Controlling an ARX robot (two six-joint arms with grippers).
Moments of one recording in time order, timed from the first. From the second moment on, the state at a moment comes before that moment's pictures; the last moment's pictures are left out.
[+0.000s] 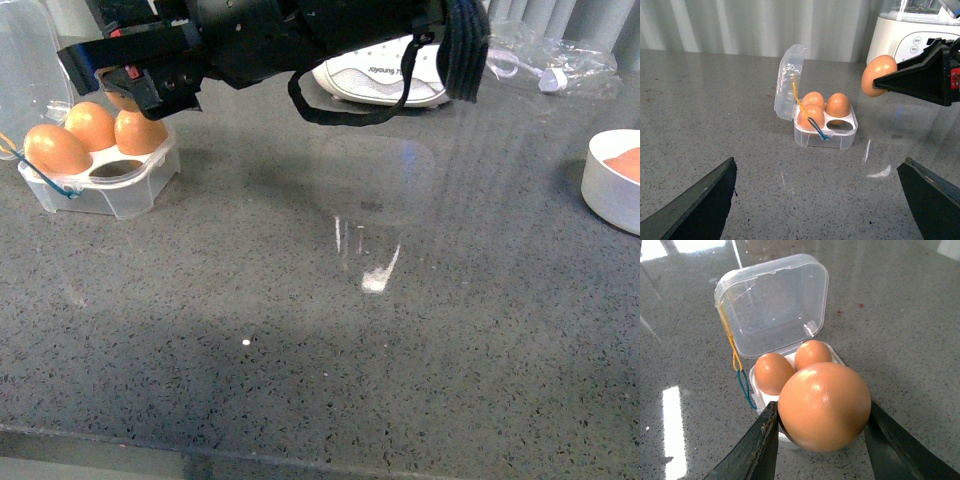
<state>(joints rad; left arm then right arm) 0.00 0.00 0.03 0.00 0.00 0.00 0.61 2.00 1.36 0.29 -0.47 -0.14</state>
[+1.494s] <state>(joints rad) 0.00 0.00 0.03 0.00 0.00 0.00 0.65 2.10 1.47 0.24 -0.45 -0.16</state>
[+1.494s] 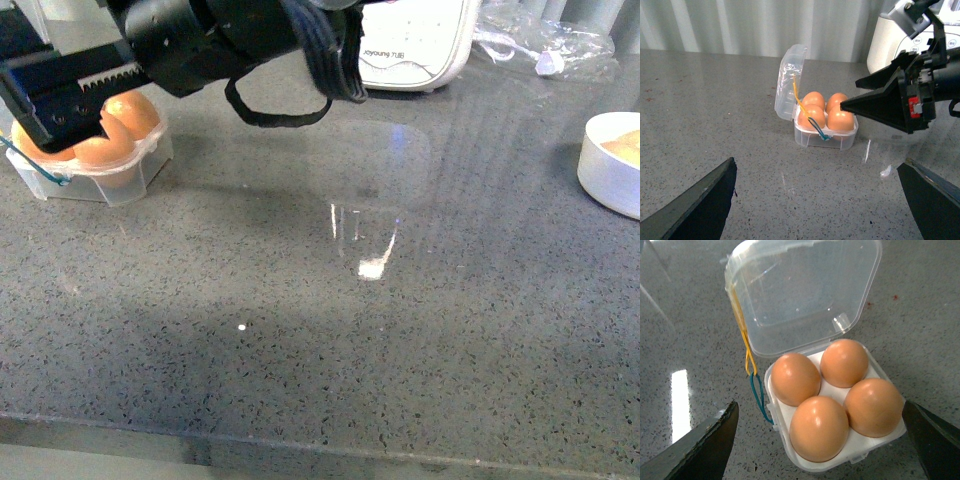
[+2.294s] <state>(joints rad) 0.00 0.00 0.03 0.00 0.00 0.00 0.16 1.45 0.74 0.53 -0.12 0.02</state>
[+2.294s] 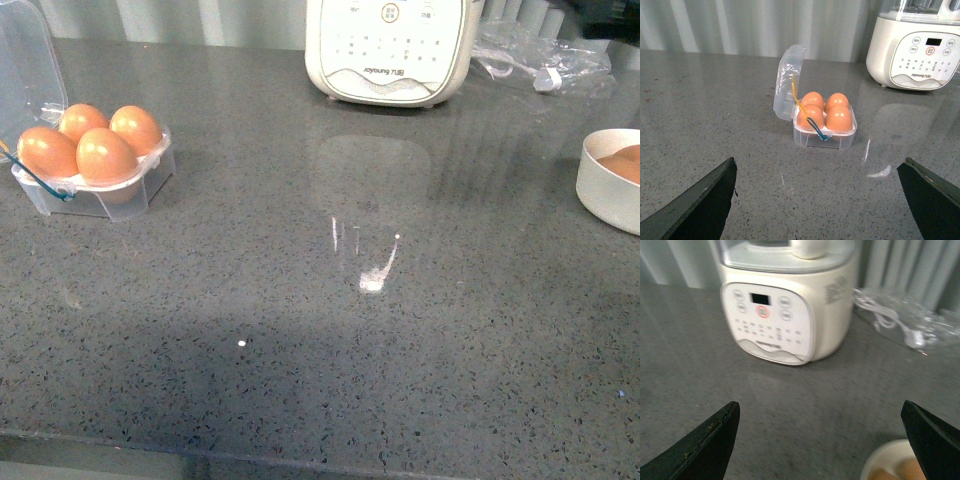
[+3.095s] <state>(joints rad) 0.00 0.00 0.03 0.00 0.00 0.00 -0.15 1.01 0.35 0.66 -0.15 -0.01</state>
